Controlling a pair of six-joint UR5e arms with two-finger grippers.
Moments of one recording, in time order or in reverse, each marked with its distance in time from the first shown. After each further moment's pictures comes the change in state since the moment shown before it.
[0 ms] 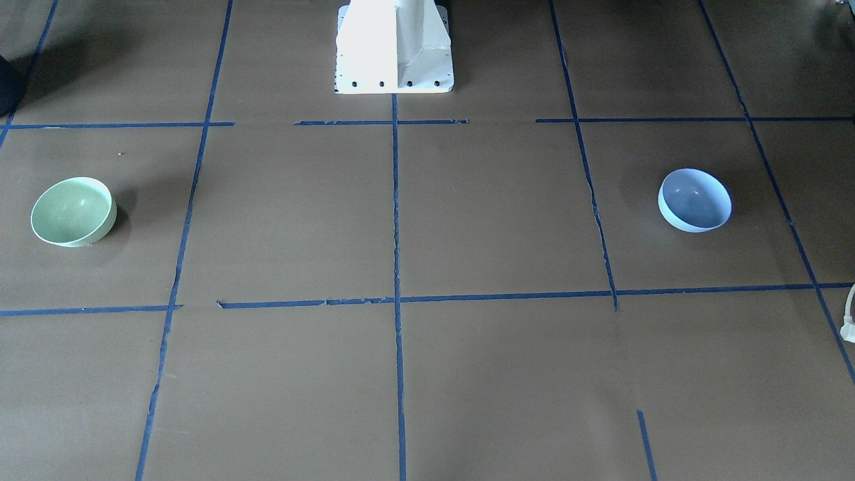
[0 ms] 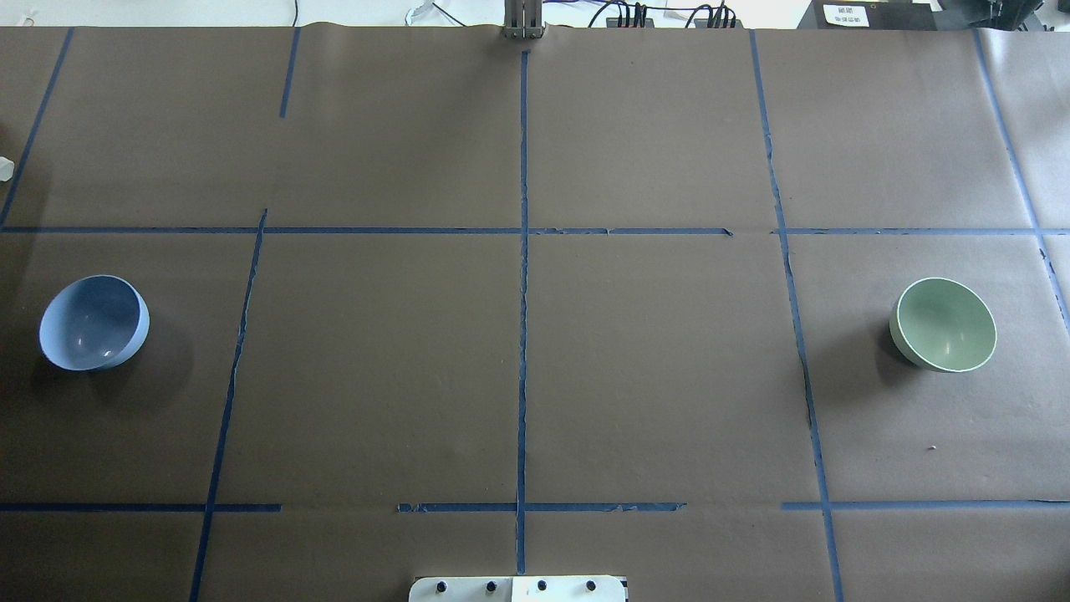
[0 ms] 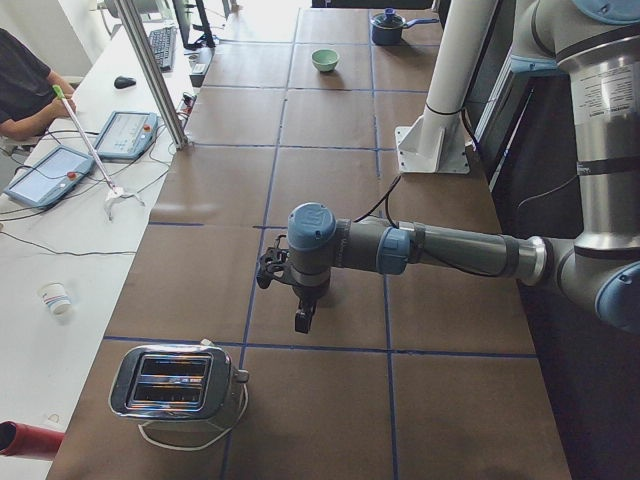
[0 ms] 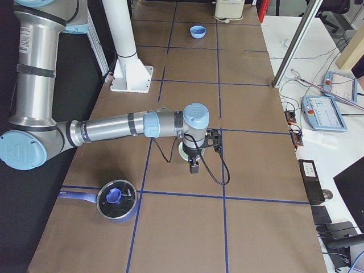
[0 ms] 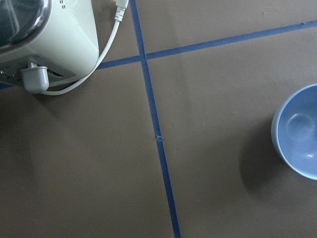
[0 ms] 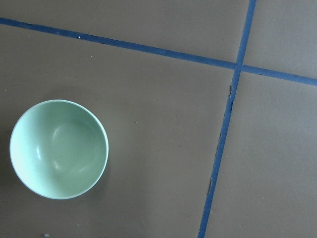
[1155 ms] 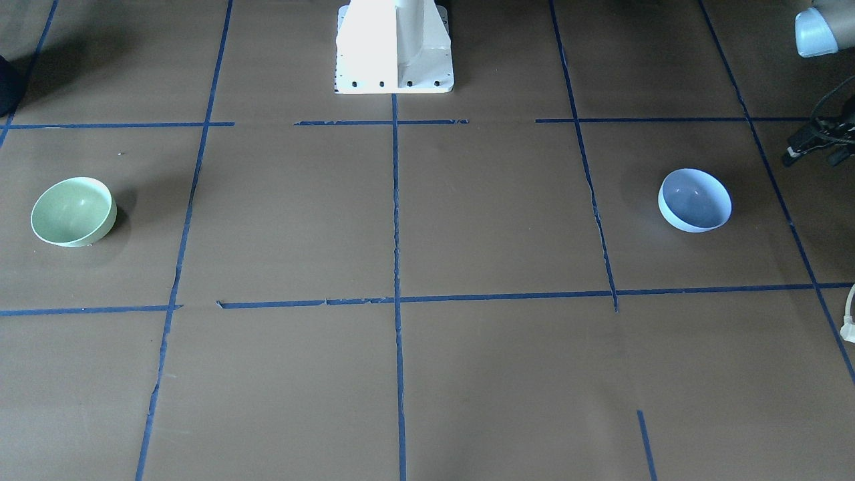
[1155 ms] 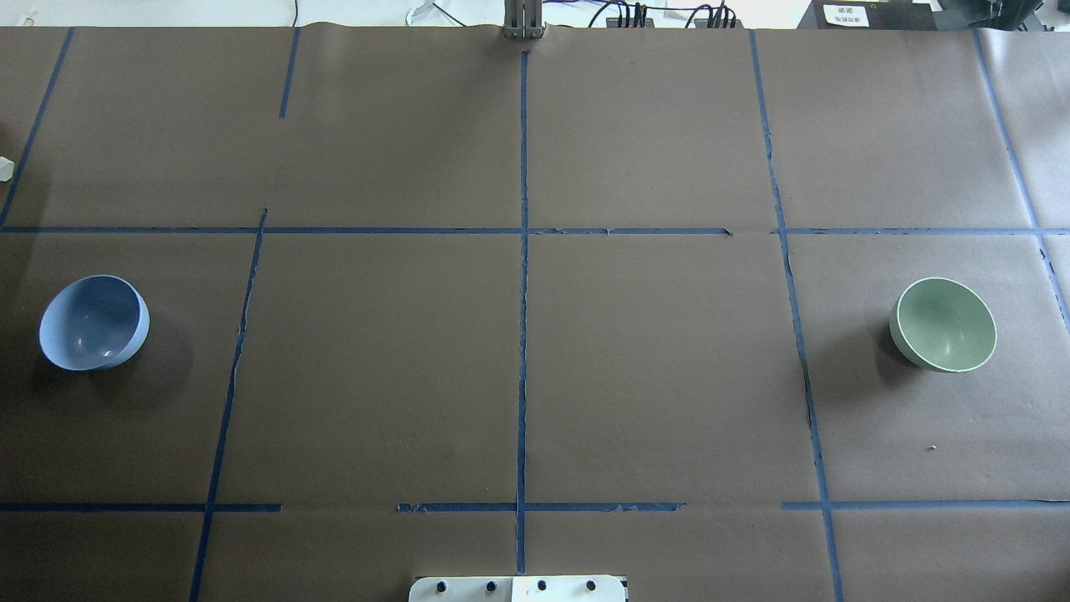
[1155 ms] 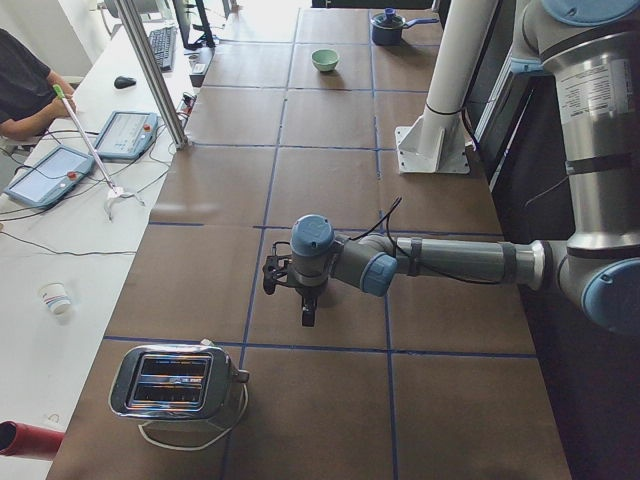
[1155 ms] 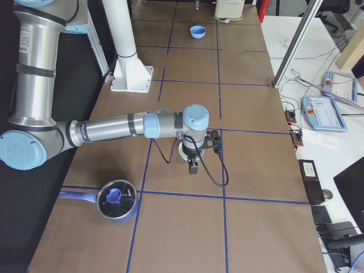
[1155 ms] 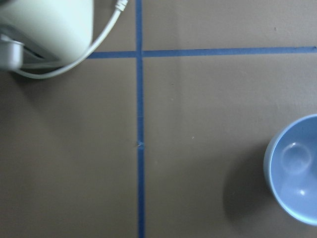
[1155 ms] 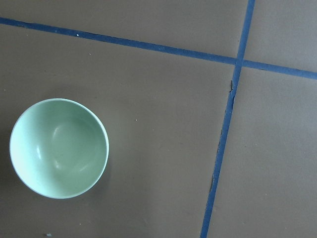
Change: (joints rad) left arm 0.297 0.005 0.181 -0.552 0.003 -0.705; right arm -0.002 -0.003 -0.005 -0.001 0.009 0.011
